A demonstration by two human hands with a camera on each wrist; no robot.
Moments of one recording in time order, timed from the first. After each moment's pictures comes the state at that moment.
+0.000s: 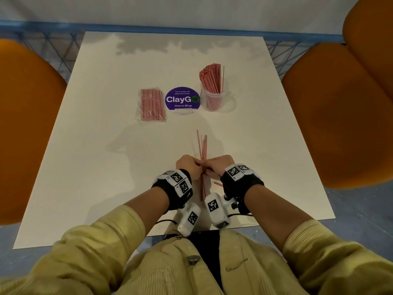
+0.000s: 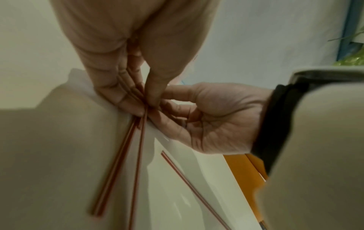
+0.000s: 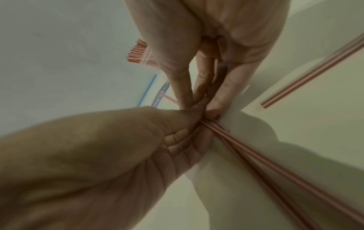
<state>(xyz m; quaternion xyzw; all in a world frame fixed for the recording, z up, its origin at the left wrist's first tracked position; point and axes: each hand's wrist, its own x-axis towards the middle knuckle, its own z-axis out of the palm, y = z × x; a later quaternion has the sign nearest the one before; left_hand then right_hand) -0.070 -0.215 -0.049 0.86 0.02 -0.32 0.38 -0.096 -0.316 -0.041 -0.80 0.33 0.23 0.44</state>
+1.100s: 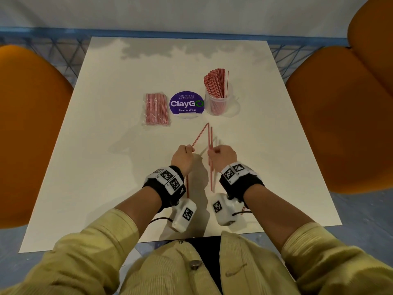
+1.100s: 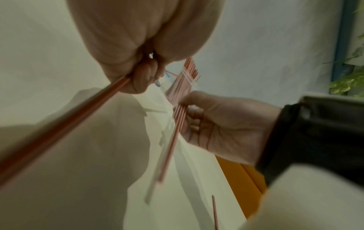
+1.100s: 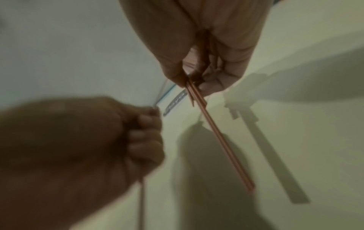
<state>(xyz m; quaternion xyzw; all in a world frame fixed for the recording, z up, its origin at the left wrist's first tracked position) -0.046 -0.203 -0.038 0.79 0.10 -0.26 0.54 -0.073 -0.312 -0.026 -0.84 0.31 0.11 0.43</state>
